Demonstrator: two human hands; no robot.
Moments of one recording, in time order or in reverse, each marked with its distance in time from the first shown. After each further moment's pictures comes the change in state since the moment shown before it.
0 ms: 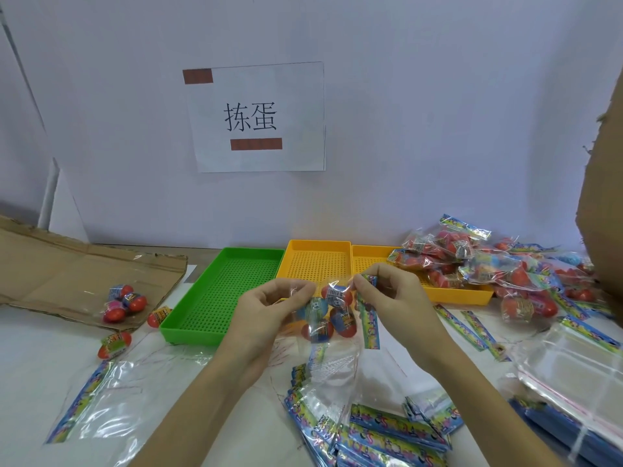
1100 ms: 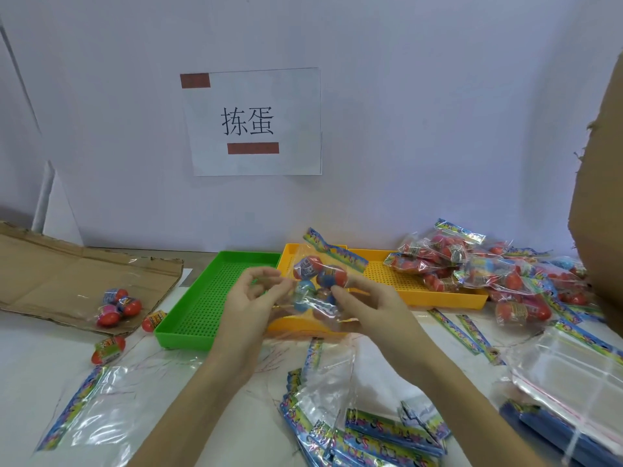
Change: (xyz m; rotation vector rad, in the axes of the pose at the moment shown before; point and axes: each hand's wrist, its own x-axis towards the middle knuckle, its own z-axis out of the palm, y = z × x) left_hand 0.003 0.003 -0.002 -0.017 0.144 0.119; right_hand -0.004 -0.001 0.016 0.366 -0.187 0.161
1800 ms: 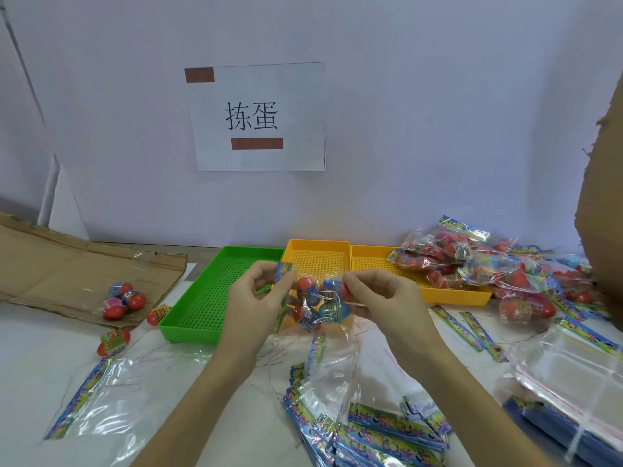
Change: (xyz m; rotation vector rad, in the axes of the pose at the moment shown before) left_hand -0.001 -0.004 -0.001 0.295 0.049 0.228; right_hand -0.001 -0.004 -0.001 -0.020 0.228 -0.046
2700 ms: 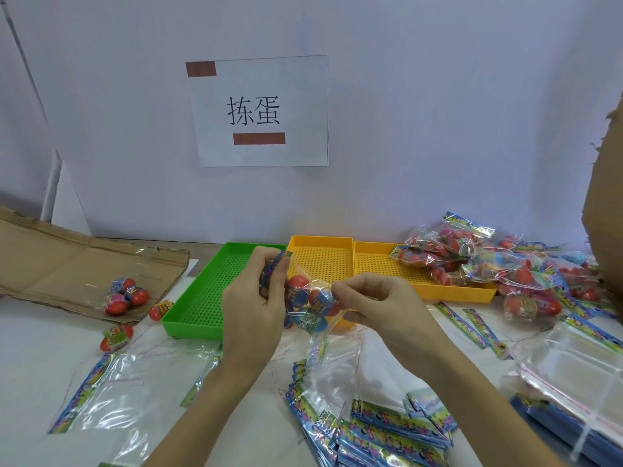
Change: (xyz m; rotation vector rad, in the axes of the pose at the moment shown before) left_hand -0.005 -0.004 0.001 0.378 0.166 0.568; right_hand -0.005 -0.004 0.000 -0.027 -0.193 0.054
